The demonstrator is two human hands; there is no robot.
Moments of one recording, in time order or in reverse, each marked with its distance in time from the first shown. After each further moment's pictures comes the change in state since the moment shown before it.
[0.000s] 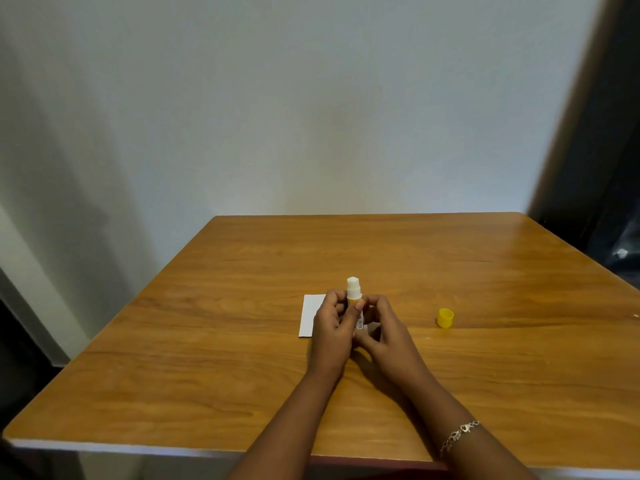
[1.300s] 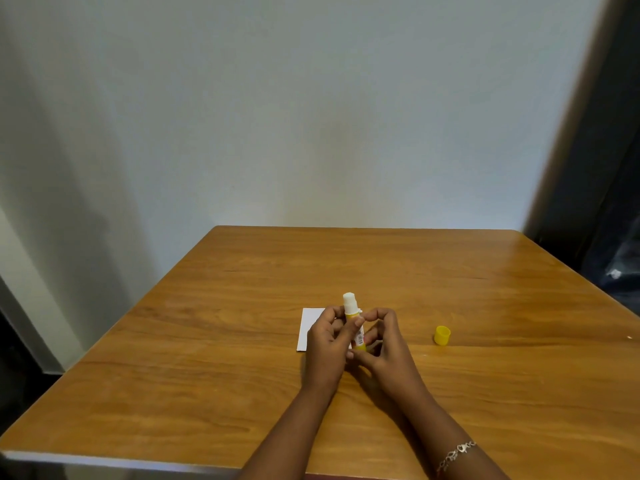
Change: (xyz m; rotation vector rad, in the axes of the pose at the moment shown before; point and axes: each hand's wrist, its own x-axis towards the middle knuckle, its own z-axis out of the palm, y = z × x) left_hand -0.003 0.006 -0.002 -0.013 0.040 -0.040; right_hand 0.001 0.003 -0.001 0.046 0.061 0.070
